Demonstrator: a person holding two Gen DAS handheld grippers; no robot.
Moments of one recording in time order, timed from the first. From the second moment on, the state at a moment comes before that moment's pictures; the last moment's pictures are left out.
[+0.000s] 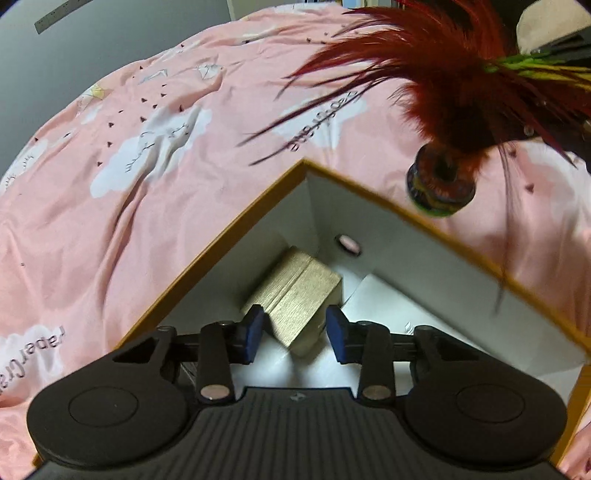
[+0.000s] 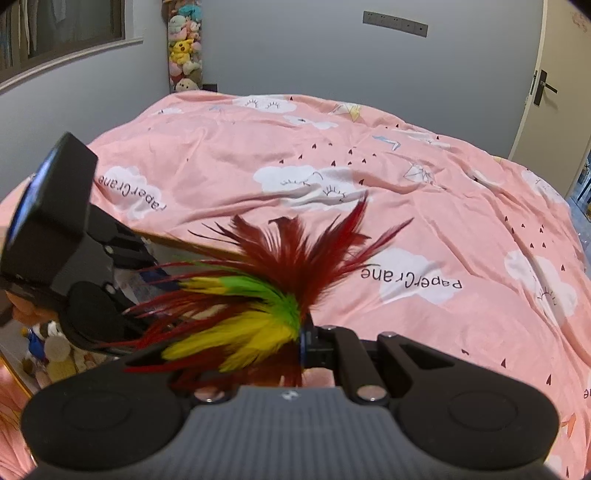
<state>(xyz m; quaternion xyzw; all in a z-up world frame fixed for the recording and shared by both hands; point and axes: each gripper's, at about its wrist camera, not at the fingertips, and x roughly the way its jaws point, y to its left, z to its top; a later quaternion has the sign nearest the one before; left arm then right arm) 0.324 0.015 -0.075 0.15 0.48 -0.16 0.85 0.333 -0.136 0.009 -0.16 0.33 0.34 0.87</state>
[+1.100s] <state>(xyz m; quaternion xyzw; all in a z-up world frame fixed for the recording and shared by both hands) 0.331 0.006 -0.087 0.13 0.49 -0.16 0.84 0.323 -0.136 0.018 -0.15 0.32 0.36 0.87</state>
